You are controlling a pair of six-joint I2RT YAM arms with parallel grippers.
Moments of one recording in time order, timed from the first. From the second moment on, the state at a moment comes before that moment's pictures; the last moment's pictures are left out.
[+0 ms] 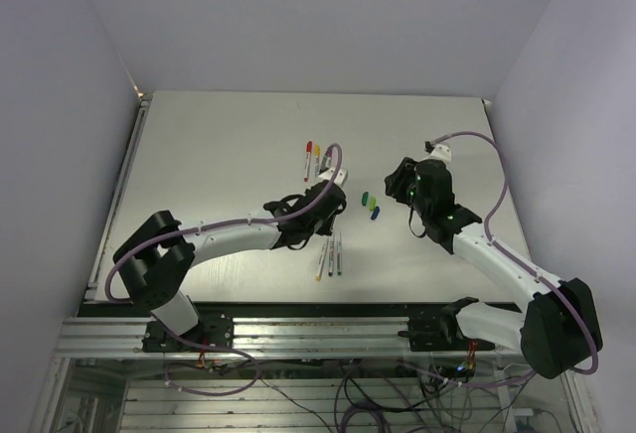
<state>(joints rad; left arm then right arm) -0.97 1.61 1.03 -0.17 -0.37 -0.43 0.42 1.13 0.67 0.02 0.25 0.53</state>
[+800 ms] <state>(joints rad) -1.09 1.66 0.96 -0.27 -0.40 -0.51 0.42 1.16 0.66 0.02 0.23 0.54</state>
